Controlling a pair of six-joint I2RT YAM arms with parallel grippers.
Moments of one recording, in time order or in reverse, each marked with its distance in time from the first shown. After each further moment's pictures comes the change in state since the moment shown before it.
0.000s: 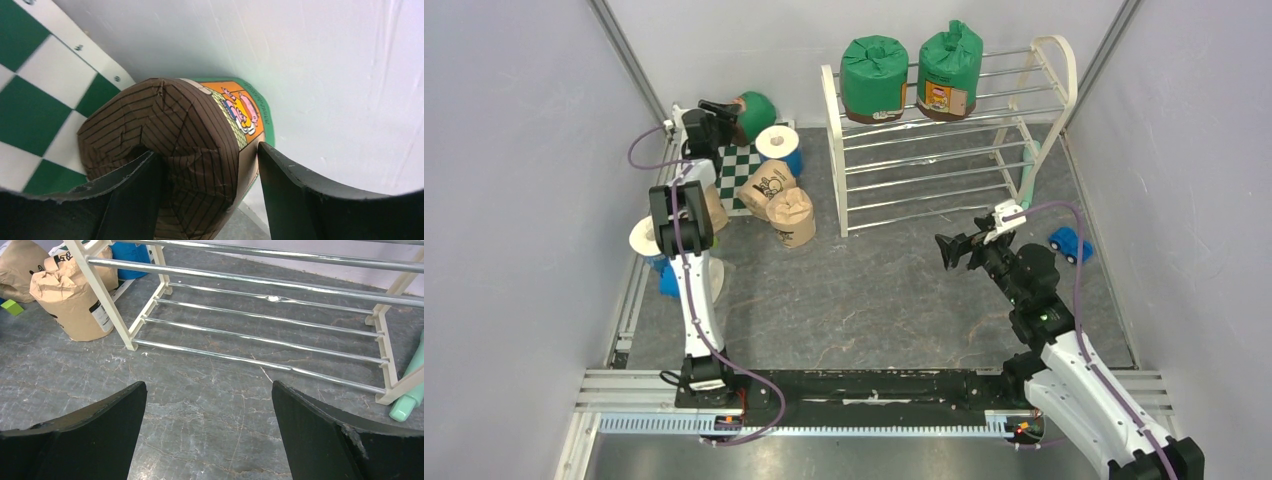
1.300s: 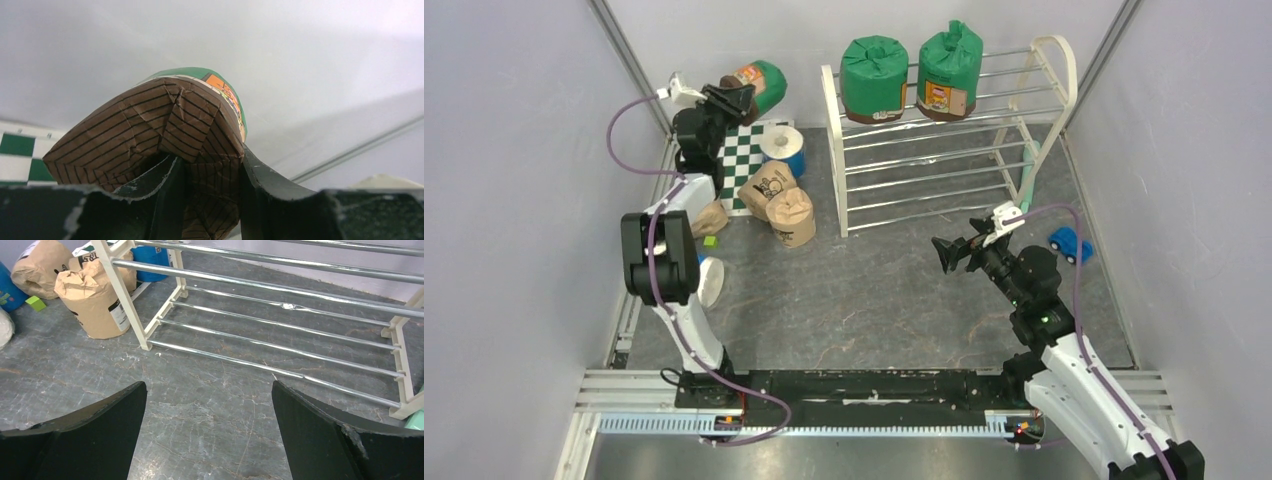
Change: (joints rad) left arm -0.094 -0.607 -0.616 0.374 0.123 0.183; right arm 0.000 -0.006 -0.005 0.013 -0.064 -0.003
